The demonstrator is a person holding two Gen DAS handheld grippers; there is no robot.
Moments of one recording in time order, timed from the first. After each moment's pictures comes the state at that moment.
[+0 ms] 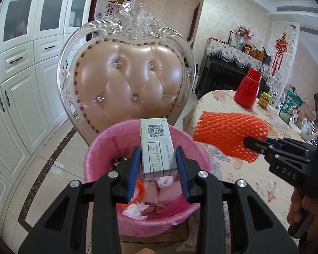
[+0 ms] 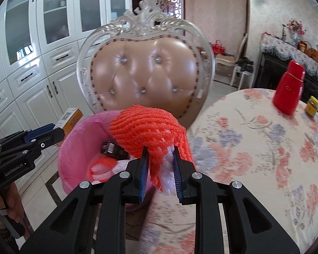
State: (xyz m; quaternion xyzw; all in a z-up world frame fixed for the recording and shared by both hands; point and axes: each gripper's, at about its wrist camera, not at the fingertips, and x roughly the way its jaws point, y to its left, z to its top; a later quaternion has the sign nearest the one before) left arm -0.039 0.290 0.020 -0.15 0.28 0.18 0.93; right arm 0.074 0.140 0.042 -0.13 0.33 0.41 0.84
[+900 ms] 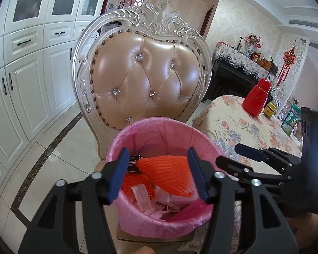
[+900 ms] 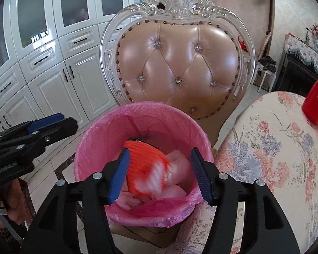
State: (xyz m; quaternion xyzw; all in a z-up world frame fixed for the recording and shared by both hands) left arm -0.059 0.332 0.012 -0.19 0.28 0.20 0.92; right arm 0.056 0.208 0.017 -0.16 0.35 0.45 0.81
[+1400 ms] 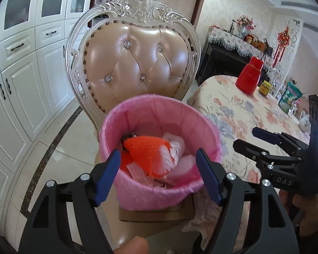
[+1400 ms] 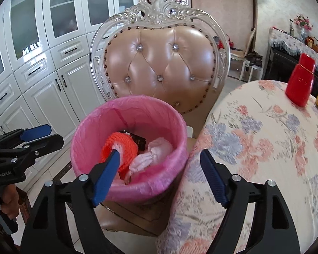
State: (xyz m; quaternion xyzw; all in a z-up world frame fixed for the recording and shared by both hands) left arm -0.079 0.291 0.006 -0.16 0.33 0.17 0.91; right arm 0.042 0.140 0.016 -0.12 0.34 0.42 0.83
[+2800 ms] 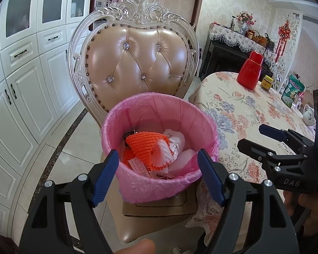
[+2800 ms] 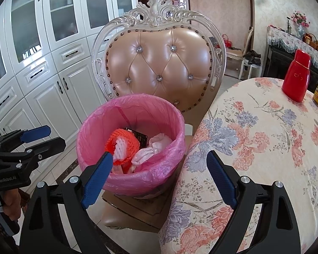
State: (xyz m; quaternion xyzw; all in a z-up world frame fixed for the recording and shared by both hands) left arm -0.086 0.274 0.010 -0.14 0.34 0.19 0.91; right arm 0.031 0.126 0.021 -0.12 0.34 0.42 0.83
